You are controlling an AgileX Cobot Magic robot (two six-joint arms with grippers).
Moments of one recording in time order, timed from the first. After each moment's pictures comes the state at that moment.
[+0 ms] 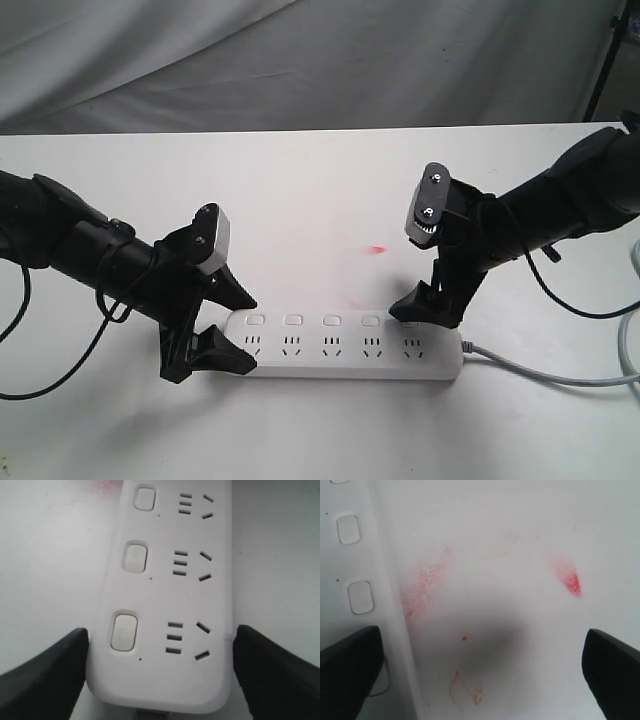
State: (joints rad) left arm -0.24 2.03 -0.99 -1.14 0.84 2.09; right arm -0.07 1.97 -1.06 0.97 0.58 -1.86
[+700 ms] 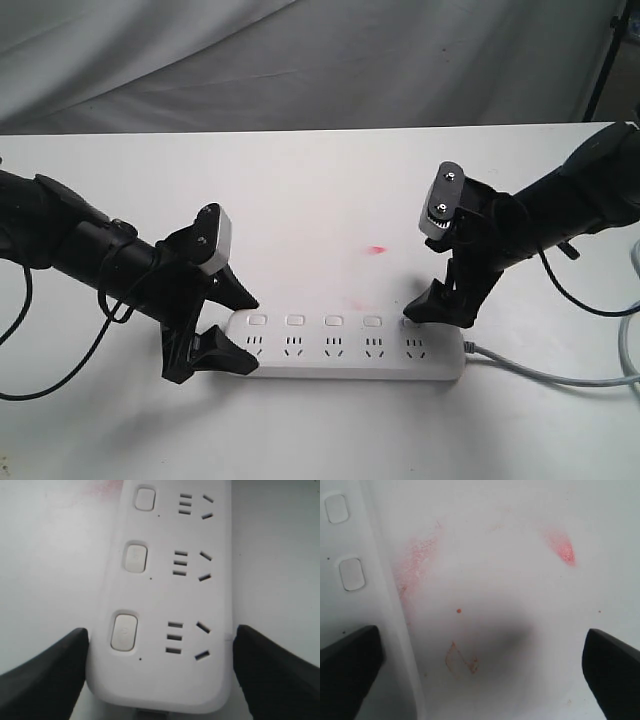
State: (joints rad) left arm -0.24 2.03 -0.99 -1.14 0.84 2.09; right arm -0.11 1.97 -1.06 0.88 0.61 -1.76
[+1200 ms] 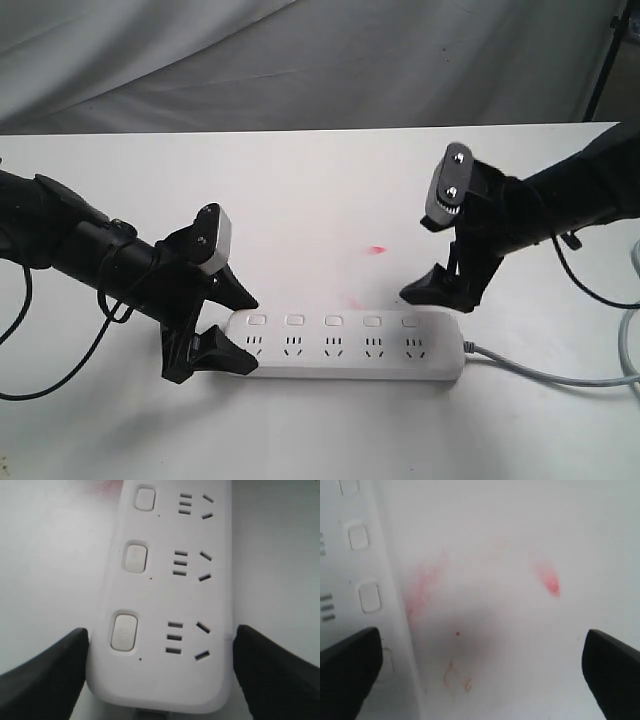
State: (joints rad) left arm -0.24 2.03 -0.99 -1.14 0.84 2.09; right arm -0.12 1.89 -1.05 1.04 0.66 -1.92
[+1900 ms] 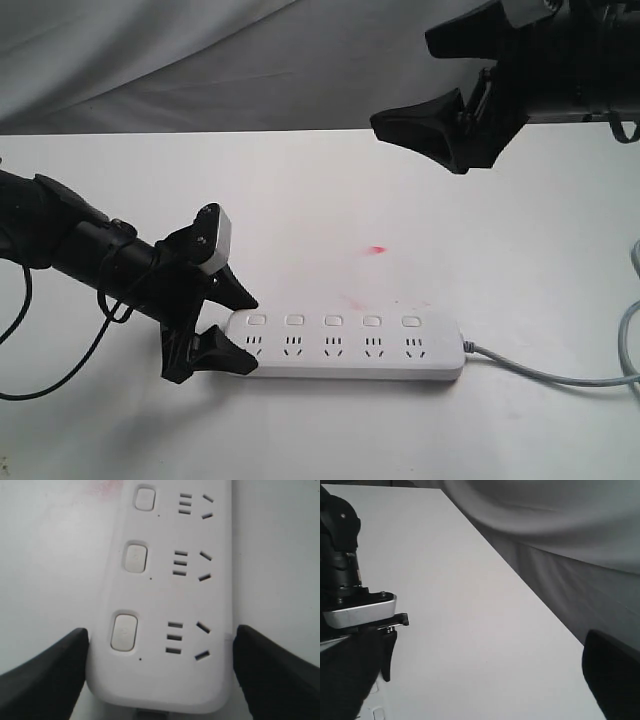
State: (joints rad) left arm -0.24 2.03 -0.99 -1.14 0.84 2.09; right arm -0.12 1.48 -1.05 1.41 0.78 -1.93
